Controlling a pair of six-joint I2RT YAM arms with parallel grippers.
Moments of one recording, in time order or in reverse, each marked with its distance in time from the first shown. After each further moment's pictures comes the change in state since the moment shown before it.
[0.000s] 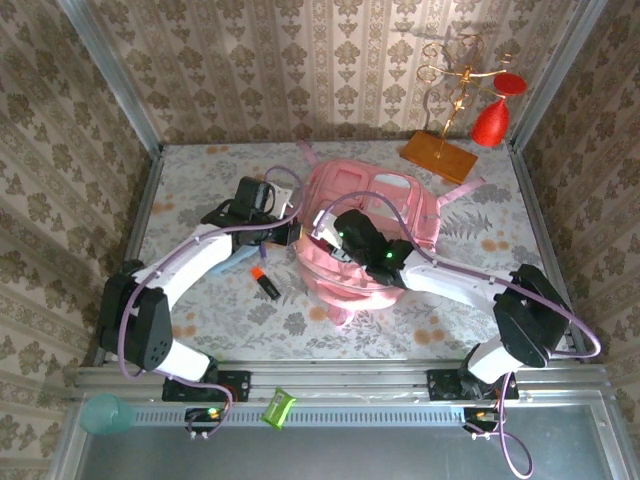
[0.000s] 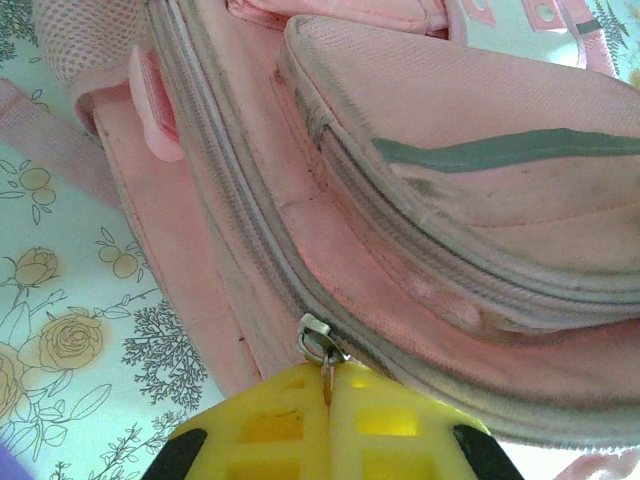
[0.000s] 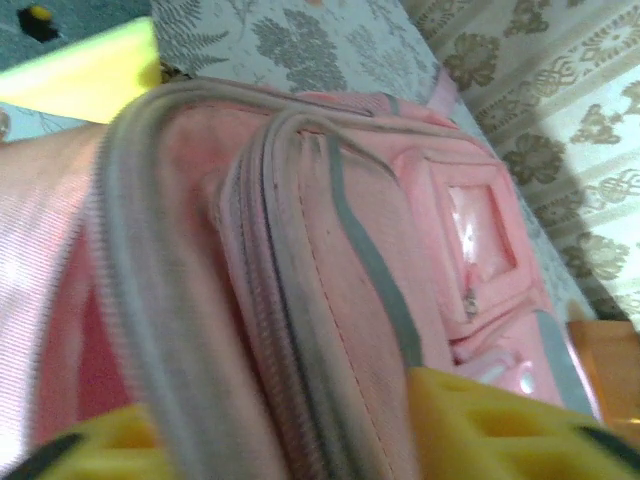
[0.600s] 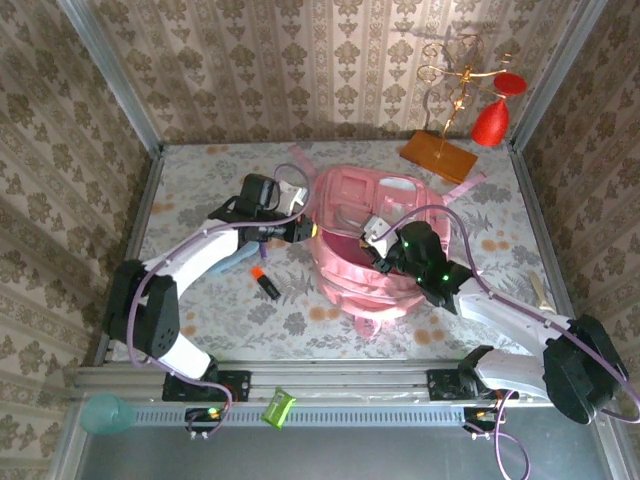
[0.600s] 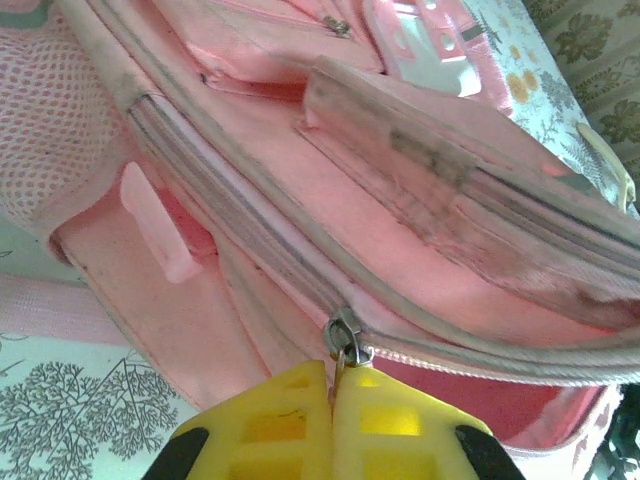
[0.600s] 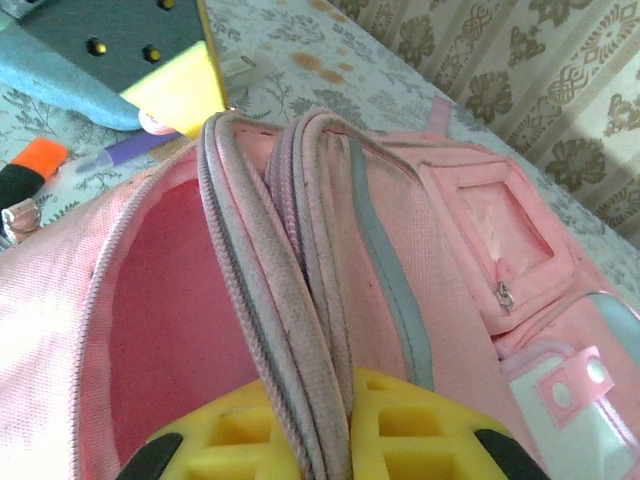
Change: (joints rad) left arm 0.015 0.097 0.031 0.097 0.195 0.005; right arm -0.237 -0.374 -0.397 0.230 -0.426 0.096
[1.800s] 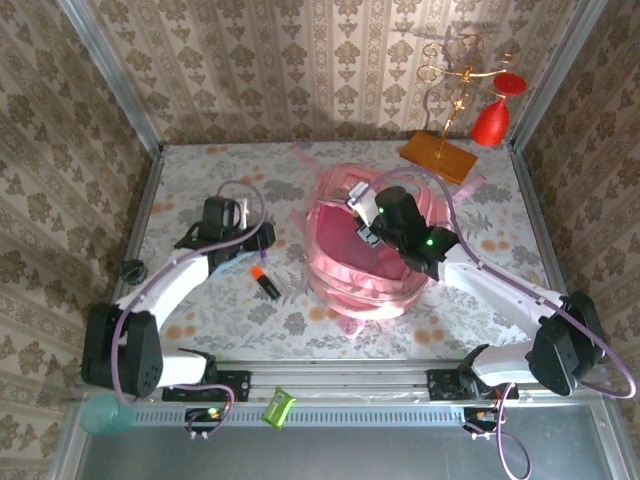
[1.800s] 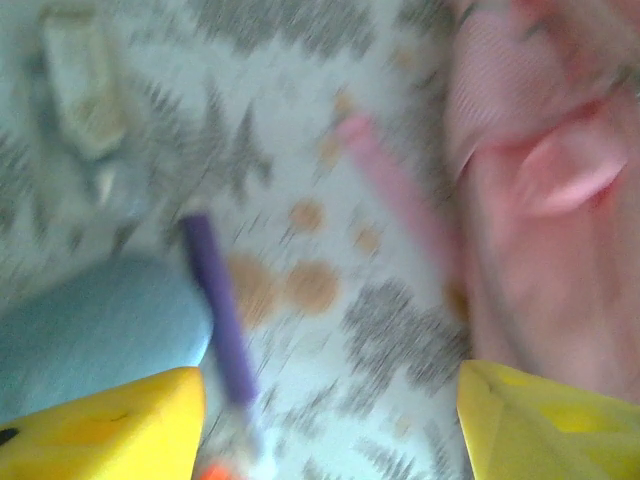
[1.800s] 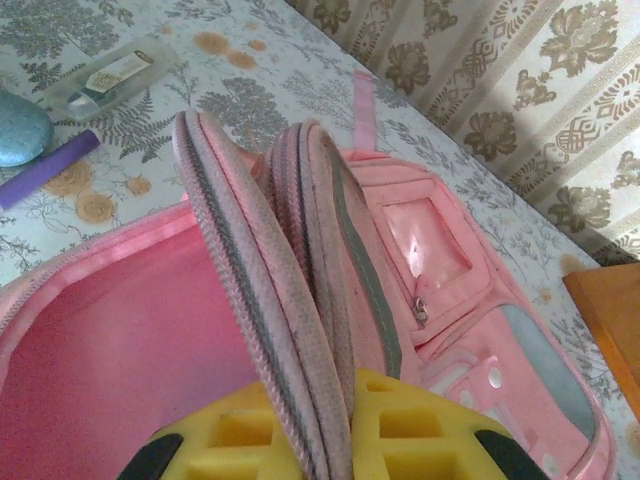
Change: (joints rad) left arm 0.157 -0.286 -0.330 0.035 -0.403 -0.163; right arm 0.065 0.185 0.423 -0.354 0.246 0.073
